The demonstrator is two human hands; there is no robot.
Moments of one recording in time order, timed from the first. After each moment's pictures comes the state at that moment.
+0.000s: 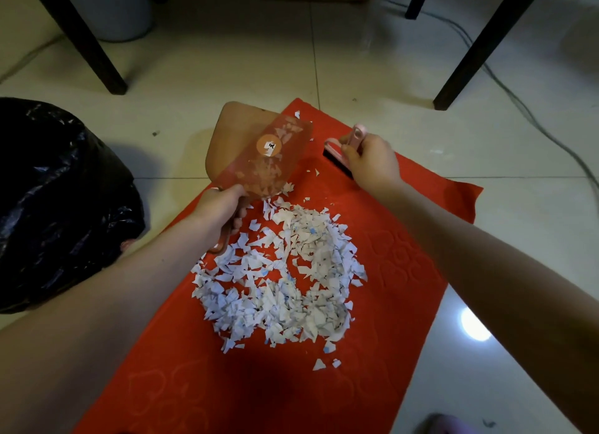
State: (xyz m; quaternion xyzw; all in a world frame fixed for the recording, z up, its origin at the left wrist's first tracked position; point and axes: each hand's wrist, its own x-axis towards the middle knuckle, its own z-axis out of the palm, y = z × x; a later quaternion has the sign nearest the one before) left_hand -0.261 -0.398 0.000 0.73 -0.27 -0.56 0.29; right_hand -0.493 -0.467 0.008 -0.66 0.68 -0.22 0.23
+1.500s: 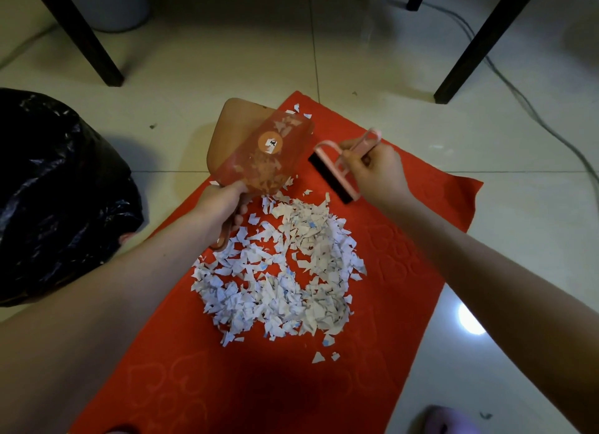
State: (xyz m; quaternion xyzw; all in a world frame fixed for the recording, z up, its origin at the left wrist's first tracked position) left_hand -0.262 -0.396 -0.006 0.73 -0.27 -0.56 0.28; right_hand -0.494 -0.432 0.011 -0.65 0.64 -0.30 0.30
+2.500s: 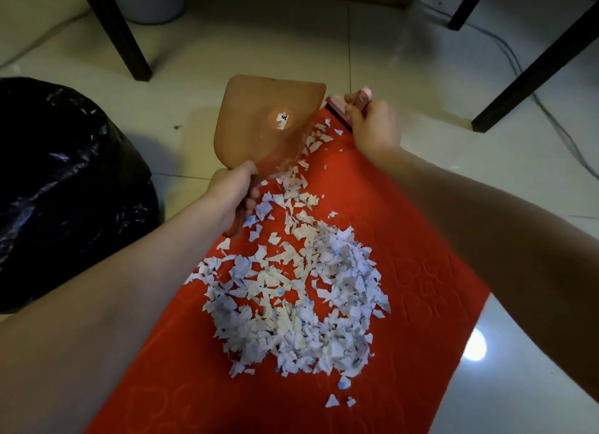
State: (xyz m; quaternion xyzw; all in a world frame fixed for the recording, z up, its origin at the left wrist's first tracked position) left_hand -0.235 -0.442 -0.004 0.72 -0.23 -0.56 0.35; right_hand -0.437 -0.568 -0.002 -0.66 0.68 -0.26 0.19
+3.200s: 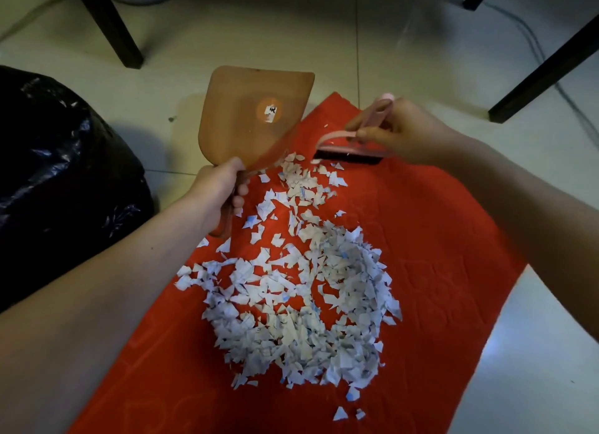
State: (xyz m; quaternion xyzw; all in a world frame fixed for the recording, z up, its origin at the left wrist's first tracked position) left_hand -0.214 -0.450 -0.015 0.72 -0.21 -0.56 0.34; right_hand -0.467 -0.544 0.042 -0.82 0.48 -0.08 0.30
